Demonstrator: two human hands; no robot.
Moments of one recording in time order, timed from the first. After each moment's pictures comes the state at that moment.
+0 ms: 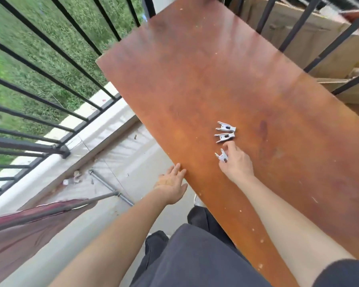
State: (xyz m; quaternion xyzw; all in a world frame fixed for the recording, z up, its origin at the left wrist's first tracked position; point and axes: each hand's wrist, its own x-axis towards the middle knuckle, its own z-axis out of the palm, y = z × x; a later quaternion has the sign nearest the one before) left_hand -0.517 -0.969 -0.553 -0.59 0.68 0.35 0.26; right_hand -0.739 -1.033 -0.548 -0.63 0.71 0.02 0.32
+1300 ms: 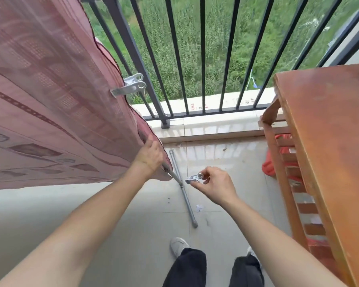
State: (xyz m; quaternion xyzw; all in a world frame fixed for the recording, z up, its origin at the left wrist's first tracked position) left_hand -0.083 -0.753 -0.454 -0.66 0.58 -0.01 0.48; right_hand -0.287 -0.842 -0.525 -0.81 0.40 -0.01 0.43
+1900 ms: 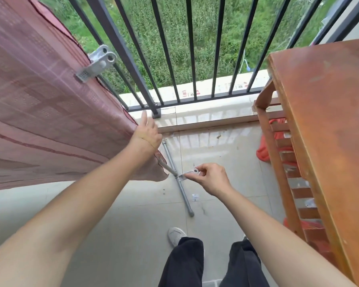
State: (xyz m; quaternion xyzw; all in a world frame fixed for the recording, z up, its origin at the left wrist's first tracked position) left_hand -0.070 -0.812 -0.471 -0.67 0.56 0.00 0.48; right_hand -0.287 -0.855 -0.561 -0.71 0.47 0.04 0.52
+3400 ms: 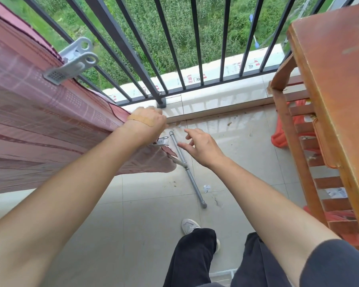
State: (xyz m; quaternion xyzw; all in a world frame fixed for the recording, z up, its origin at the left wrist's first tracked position) left_hand -0.027 -0.834 -0.468 -0.71 0.63 0.08 0.30; right_hand -0.193 -0.892 -0.592 -0.84 0.30 -0.04 0.45
